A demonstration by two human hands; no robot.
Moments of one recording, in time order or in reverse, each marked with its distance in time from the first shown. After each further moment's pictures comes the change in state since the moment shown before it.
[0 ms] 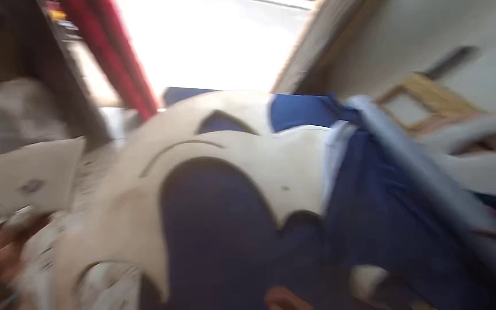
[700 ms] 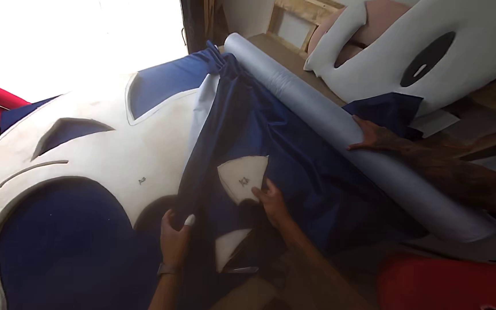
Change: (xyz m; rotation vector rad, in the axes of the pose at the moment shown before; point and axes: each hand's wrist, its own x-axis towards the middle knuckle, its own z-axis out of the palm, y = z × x) left_hand -0.451 -0.236 0.625 0.664 -0.435 0.230; right_hand 0.036 0.161 -0.522 0.373 0.585 0.184
